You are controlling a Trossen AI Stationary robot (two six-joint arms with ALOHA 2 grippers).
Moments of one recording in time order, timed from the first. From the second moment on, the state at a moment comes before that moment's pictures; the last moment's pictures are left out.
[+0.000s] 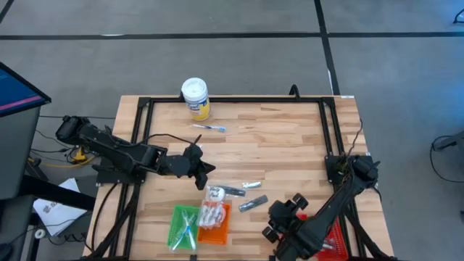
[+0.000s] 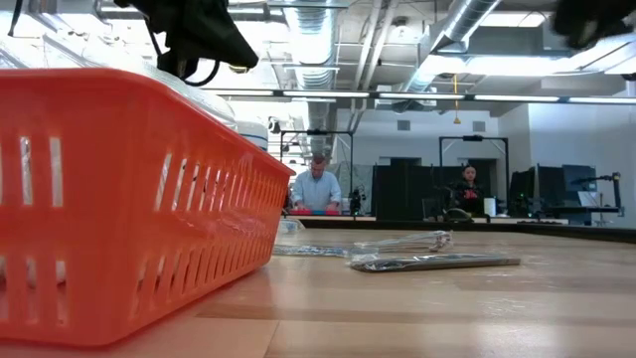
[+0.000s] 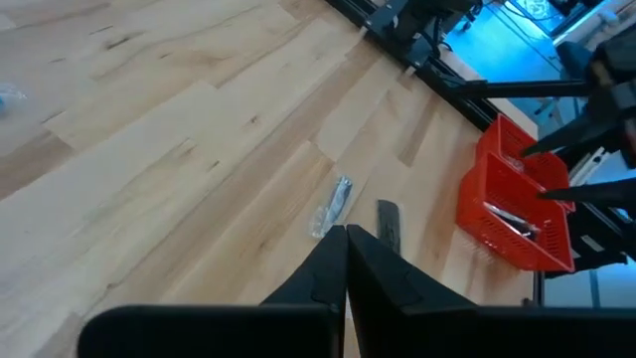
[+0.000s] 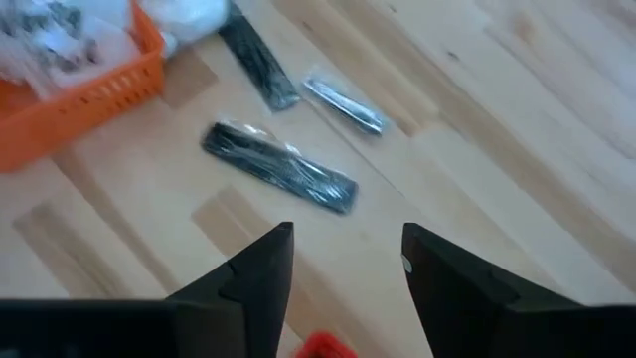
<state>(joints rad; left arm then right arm) -0.31 1.23 0.82 -0.19 -0.44 -0.83 0.81 2.02 1.74 -1.43 0.64 1.58</state>
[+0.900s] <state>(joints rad) -0.14 1.28 0.82 -0.15 -0.38 -0.85 0.55 1.48 0.90 -0.64 0.45 0.86</state>
